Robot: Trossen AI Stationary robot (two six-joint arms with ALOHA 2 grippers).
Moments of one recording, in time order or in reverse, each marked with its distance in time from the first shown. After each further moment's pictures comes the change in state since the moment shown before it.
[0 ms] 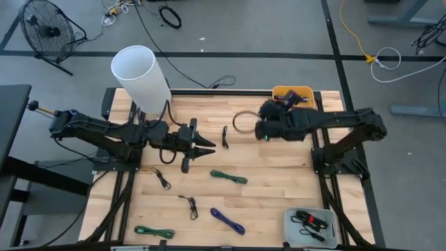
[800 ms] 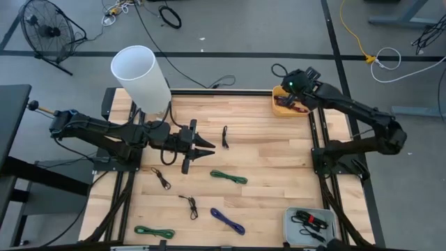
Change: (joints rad) left arm 0.003 0.000 0.000 -0.054 -0.004 0.034; right arm -0.723 -0.277 -0.454 0.571 -0.360 -0.752
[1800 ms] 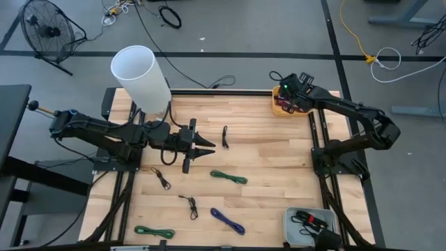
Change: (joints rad) left arm 0.000 0.000 0.000 0.002 -0.023 0.018; right arm -0.095 0.100 -0.153 0.161 -0.042 -0.175
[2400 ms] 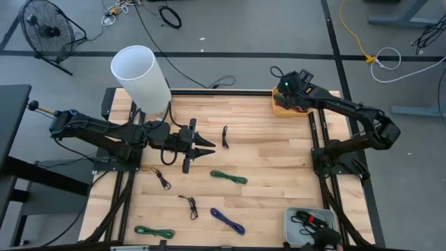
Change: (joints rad) left arm 0.000 0.000 0.000 0.000 0.000 0.000; right arm -0.006 0.000 0.000 0.129 -0.003 0.015
